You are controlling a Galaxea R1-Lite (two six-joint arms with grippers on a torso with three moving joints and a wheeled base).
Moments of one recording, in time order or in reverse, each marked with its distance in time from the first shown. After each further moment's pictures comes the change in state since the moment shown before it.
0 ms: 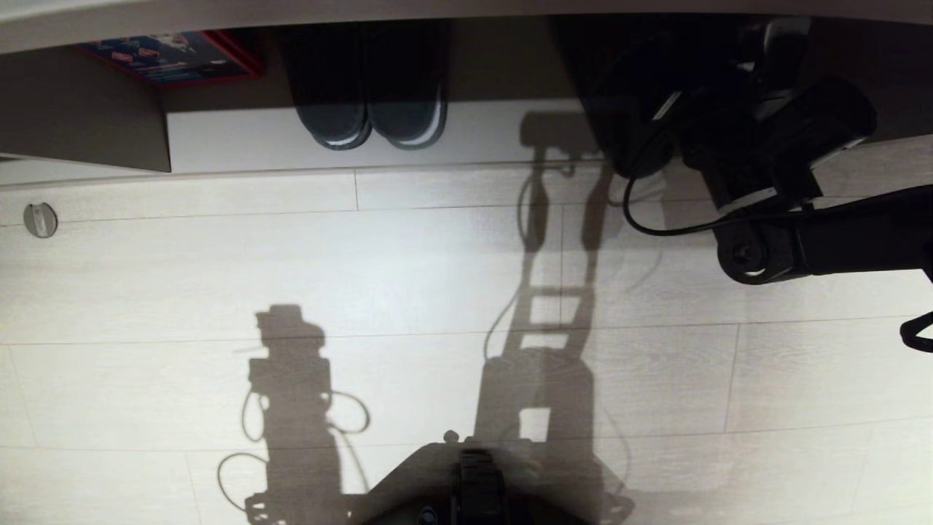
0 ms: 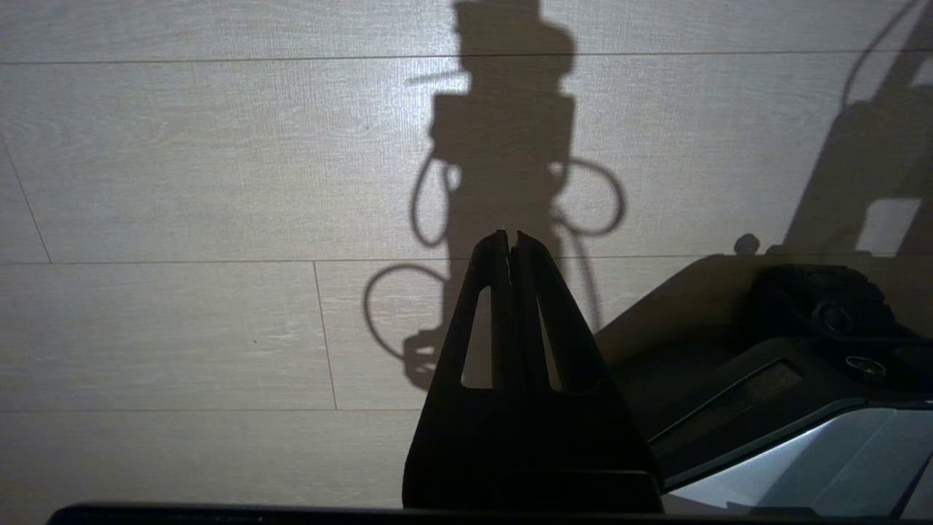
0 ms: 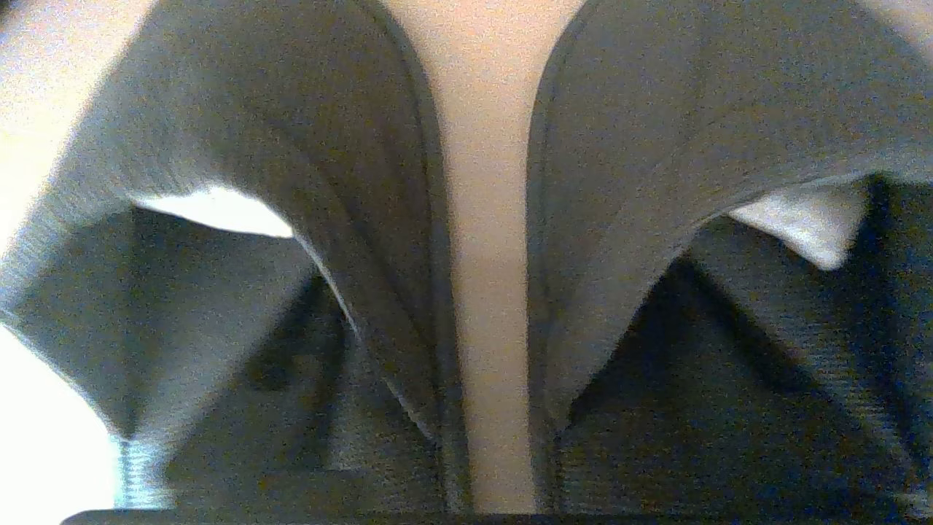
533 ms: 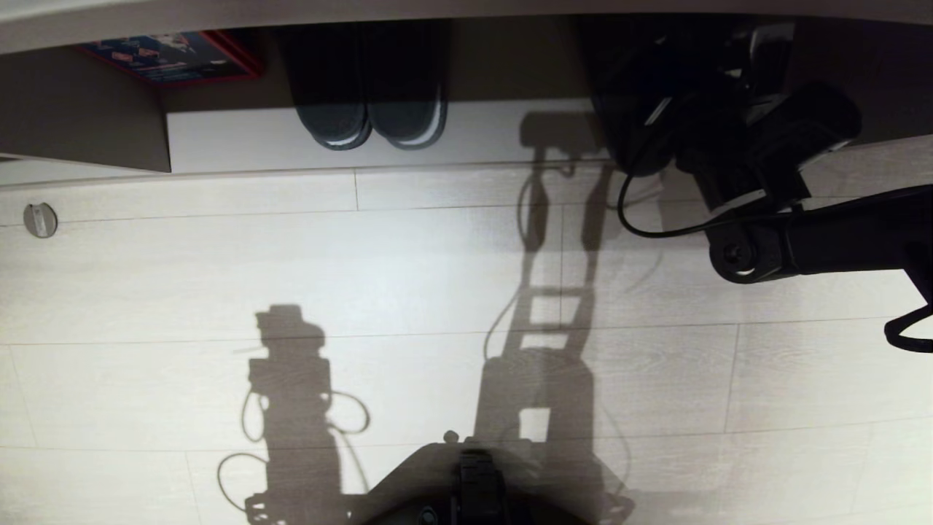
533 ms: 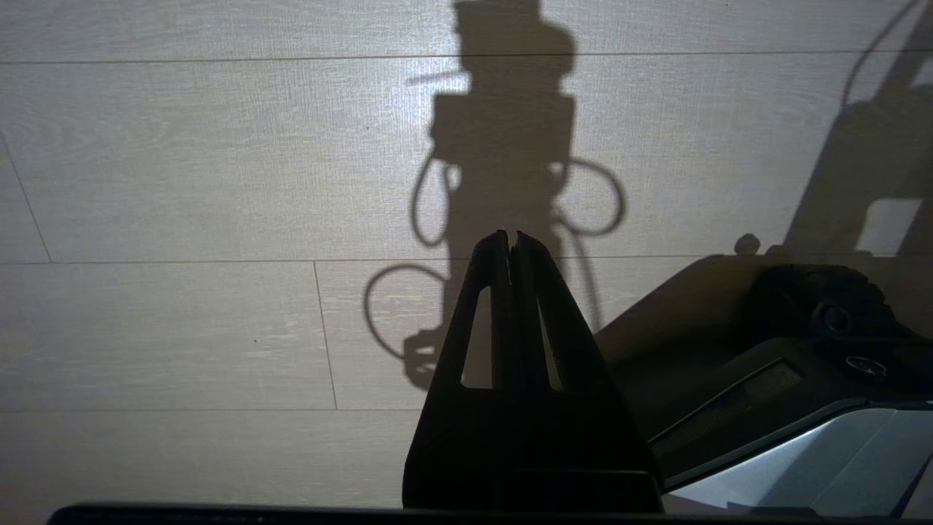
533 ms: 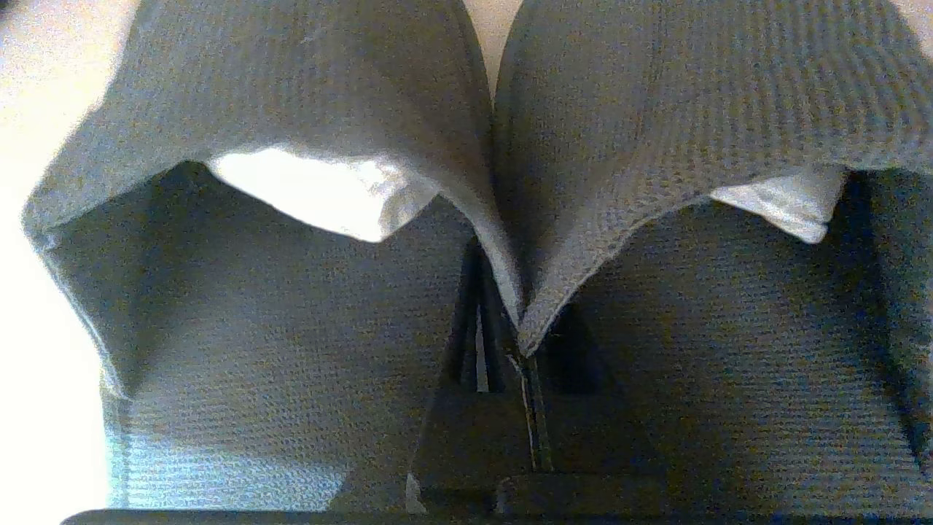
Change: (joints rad) left arm 0.000 0.000 0.000 0.000 0.000 0.000; right arm 0.000 0.020 -0.027 0.019 0.029 -0.001
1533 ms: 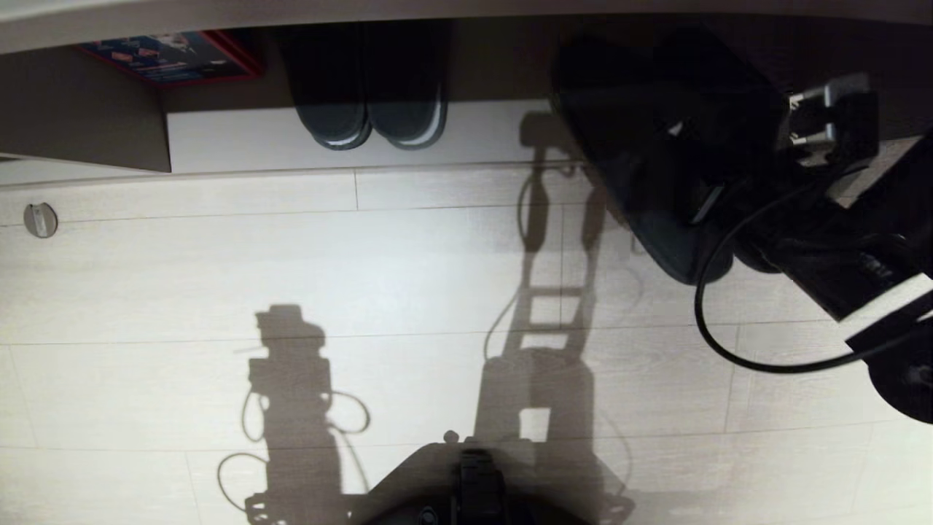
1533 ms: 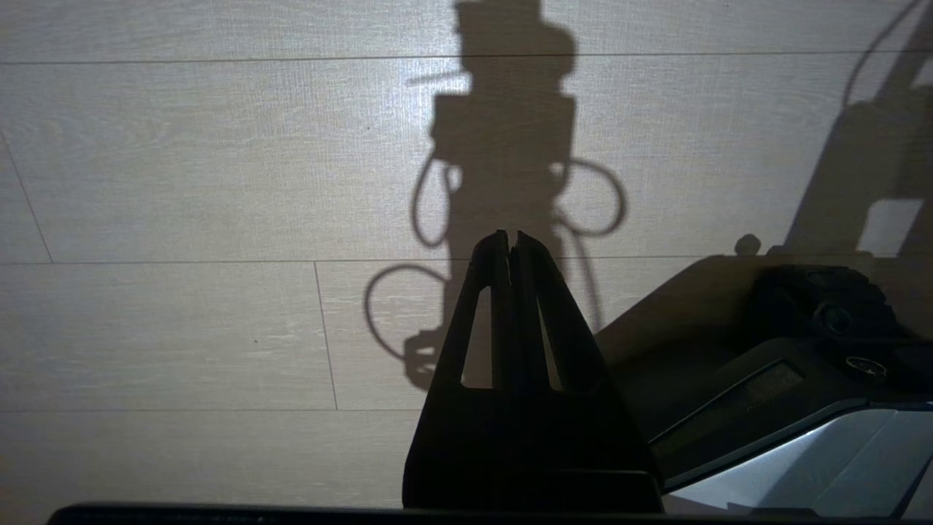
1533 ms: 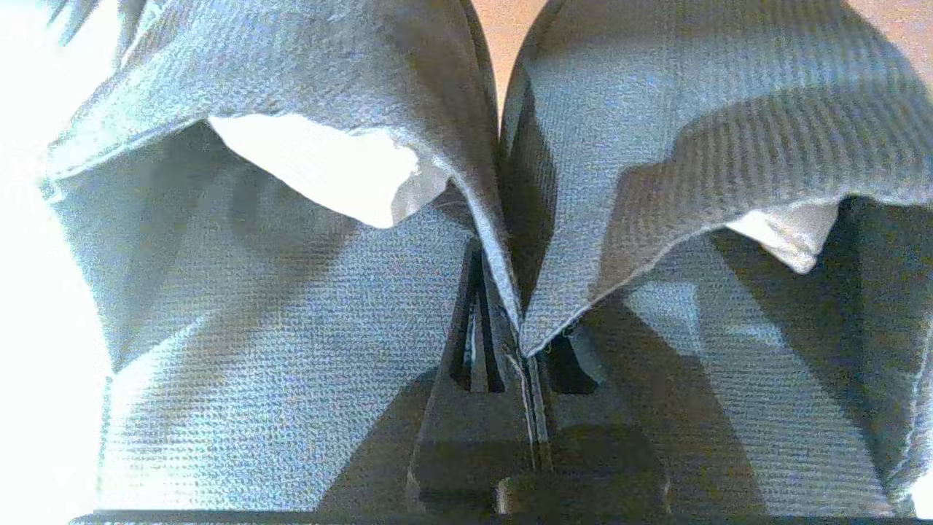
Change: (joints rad) left arm 0.000 0.000 0.000 0.000 0.000 0.000; right arm 0.095 -0.501 0.788 0.112 -0.009 -0.038
